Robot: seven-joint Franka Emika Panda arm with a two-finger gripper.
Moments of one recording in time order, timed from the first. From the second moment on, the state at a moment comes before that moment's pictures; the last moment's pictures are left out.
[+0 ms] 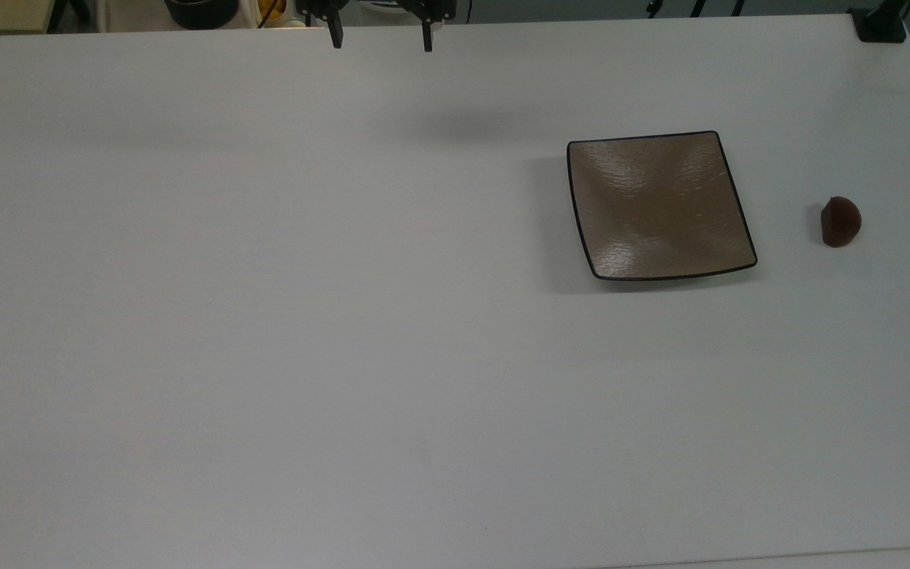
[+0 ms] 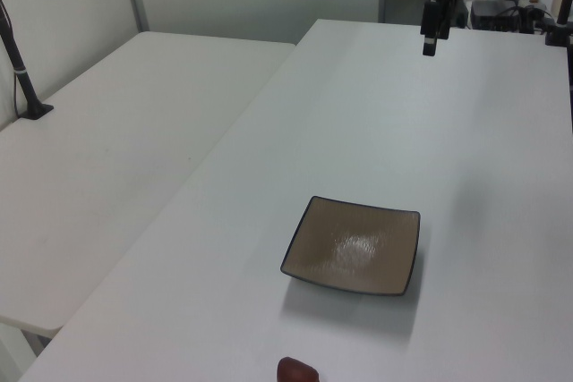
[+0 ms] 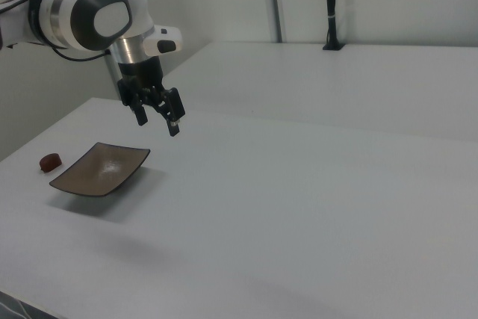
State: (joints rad) arm 0.02 -0.08 0.09 -1.81 0.05 1.77 0.10
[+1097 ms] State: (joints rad) arm 0.02 -0.06 0.09 -1.82 0.06 1.78 0.10
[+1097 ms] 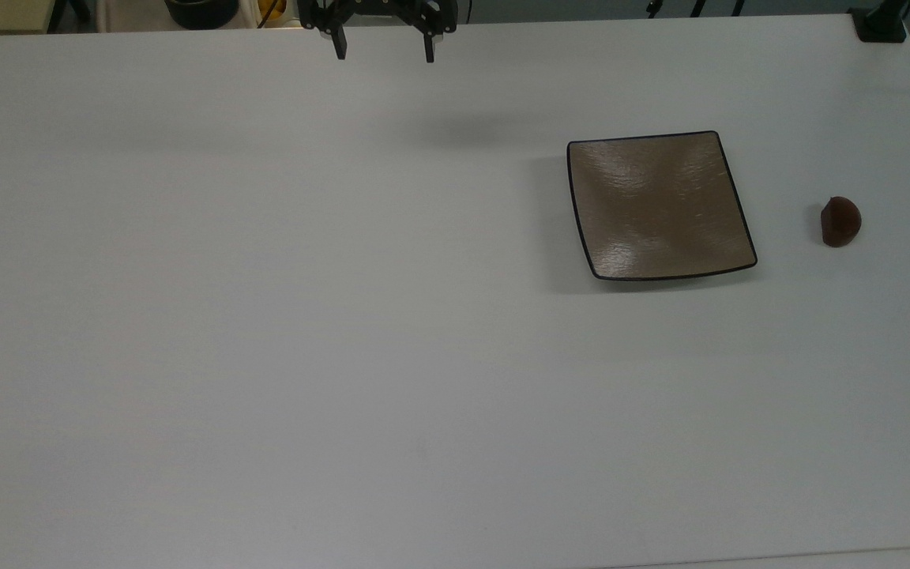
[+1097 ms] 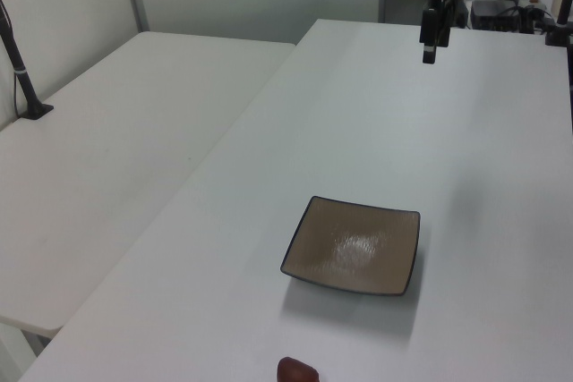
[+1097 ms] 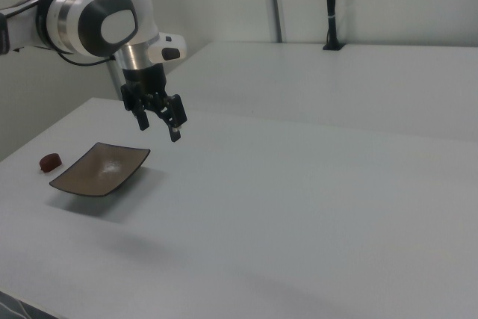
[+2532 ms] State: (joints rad) arm 0.37 0.38 0.29 -1.50 0.05 2.14 0.59
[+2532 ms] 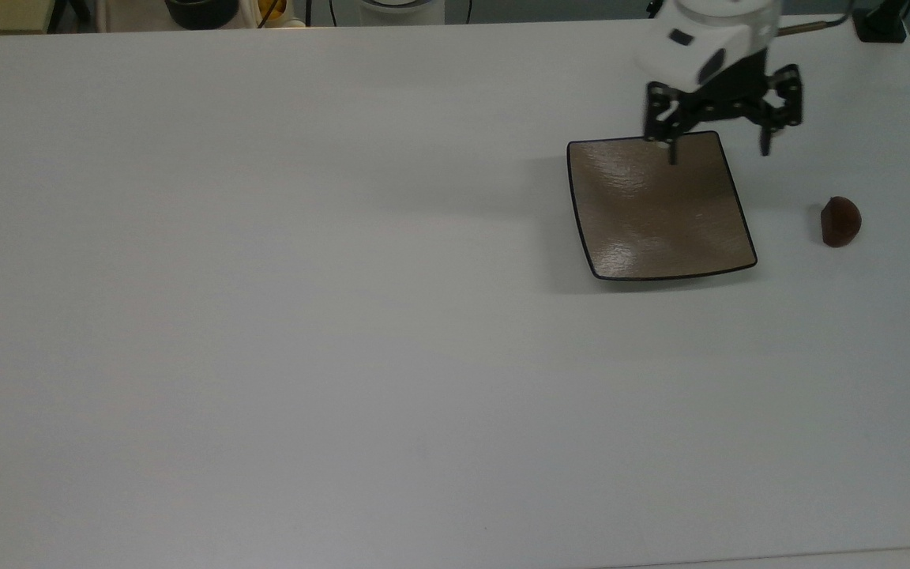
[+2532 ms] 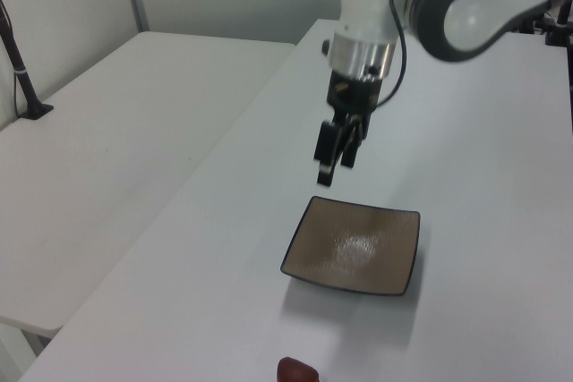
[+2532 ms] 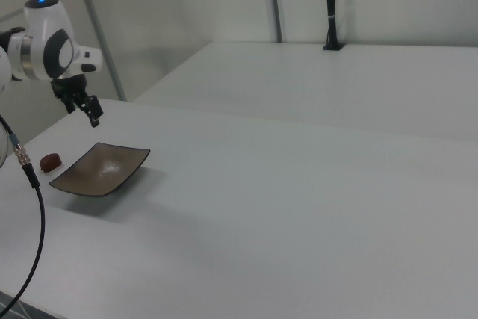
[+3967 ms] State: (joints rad) arm 0.72 0.76 0.22 -1.26 -0.34 2.40 0.96
